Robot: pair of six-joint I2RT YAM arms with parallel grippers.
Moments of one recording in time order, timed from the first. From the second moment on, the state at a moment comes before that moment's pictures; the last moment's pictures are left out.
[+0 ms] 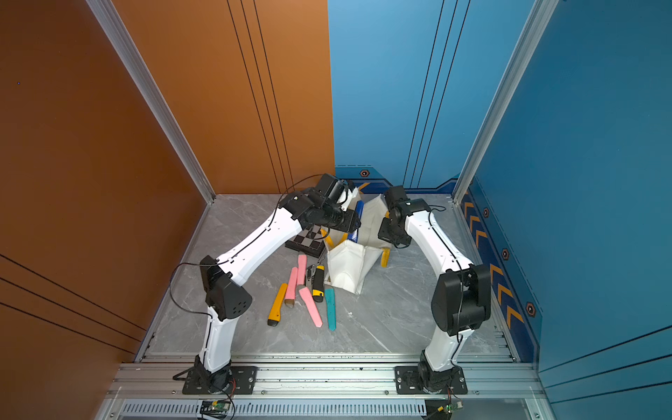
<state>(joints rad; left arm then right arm) -0.73 2.10 2.27 -0.98 0.14 -0.34 0.24 1.75 1.60 -1.06 0.04 0.57</state>
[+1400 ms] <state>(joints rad) -0.52 1.42 0.87 -1.00 -0.02 -0.47 0.17 1.72 1.56 -1.09 0.10 0.58</state>
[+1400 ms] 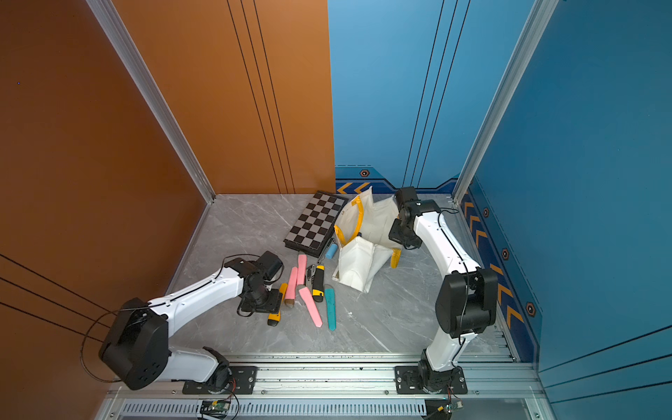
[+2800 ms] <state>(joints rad) -0.35 1.51 1.38 -0.91 0.03 -0.45 0.21 1.70 1.51 -1.09 0.15 0.63</state>
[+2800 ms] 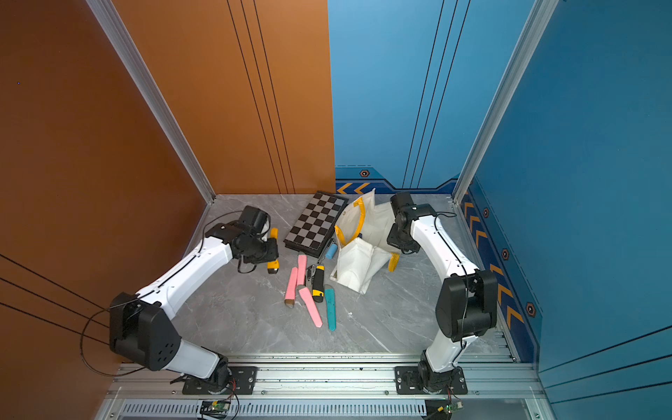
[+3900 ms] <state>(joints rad) -0.57 1.78 1.95 -0.89 0.10 -0.29 0.25 1.70 1.53 -1.09 0.15 0.62</state>
